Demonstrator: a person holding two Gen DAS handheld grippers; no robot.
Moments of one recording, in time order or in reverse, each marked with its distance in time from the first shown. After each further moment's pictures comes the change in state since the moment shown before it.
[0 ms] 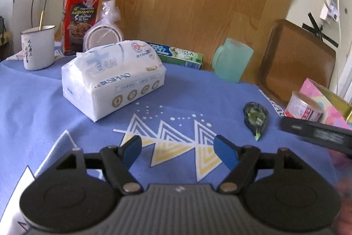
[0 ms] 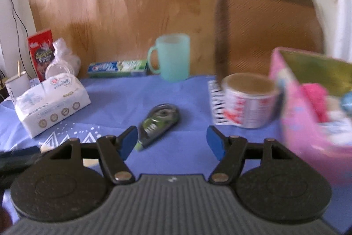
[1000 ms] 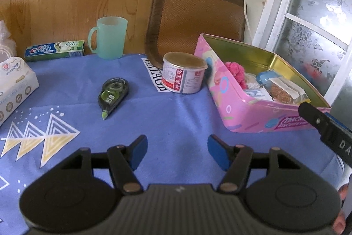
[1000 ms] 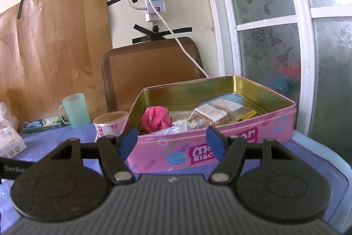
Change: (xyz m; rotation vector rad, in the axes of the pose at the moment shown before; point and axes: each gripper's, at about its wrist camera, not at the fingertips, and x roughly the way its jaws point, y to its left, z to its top) left arm -0.022 -0.153 -0.008 0.268 0.174 -0.318; right arm -0.157 -0.113 -0.060 0.208 -0.334 -0.383
